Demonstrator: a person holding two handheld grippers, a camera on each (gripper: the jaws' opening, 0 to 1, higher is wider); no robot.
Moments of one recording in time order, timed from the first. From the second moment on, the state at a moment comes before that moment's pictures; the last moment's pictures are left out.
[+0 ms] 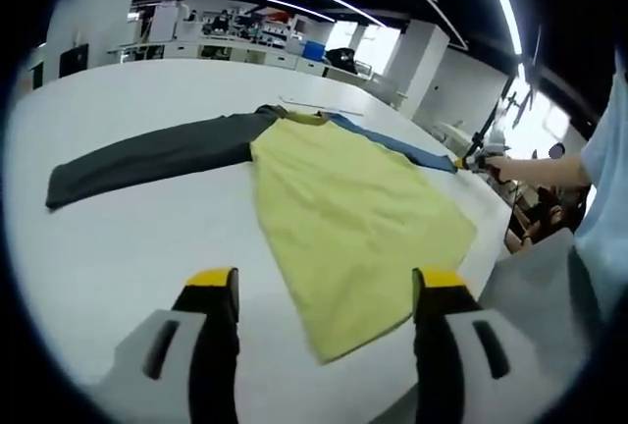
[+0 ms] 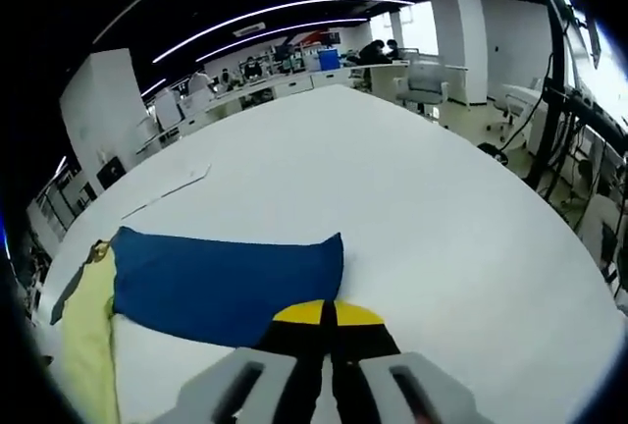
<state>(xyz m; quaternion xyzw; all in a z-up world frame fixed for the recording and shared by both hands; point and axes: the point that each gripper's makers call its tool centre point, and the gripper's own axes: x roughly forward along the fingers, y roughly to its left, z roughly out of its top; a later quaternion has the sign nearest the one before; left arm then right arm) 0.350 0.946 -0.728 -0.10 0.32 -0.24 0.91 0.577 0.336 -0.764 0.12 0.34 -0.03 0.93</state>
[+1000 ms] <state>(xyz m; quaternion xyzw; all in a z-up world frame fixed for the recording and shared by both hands) 0.354 0.942 -0.720 -0.07 0.30 -0.25 0.92 0.605 0.449 -0.689 0.06 0.29 0.10 0.95</state>
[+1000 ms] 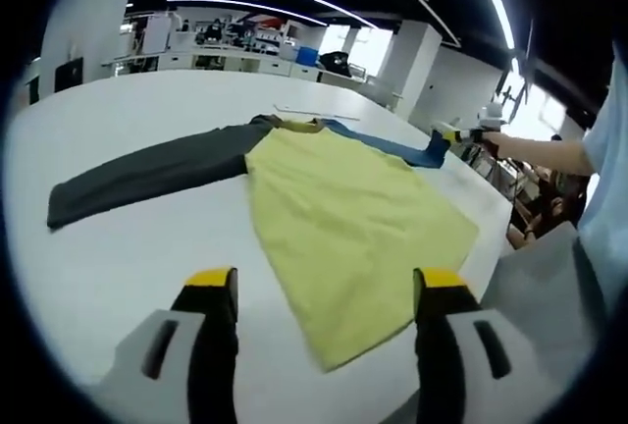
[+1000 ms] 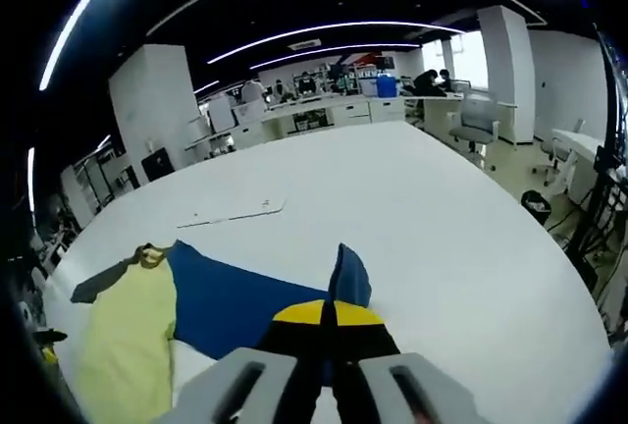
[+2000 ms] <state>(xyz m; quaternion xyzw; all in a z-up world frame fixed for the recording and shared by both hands) 0.333 0.965 -0.727 0.04 0.32 -0.23 0.92 0.631 0.715 -0.645 0.12 0.25 0.31 0.91</state>
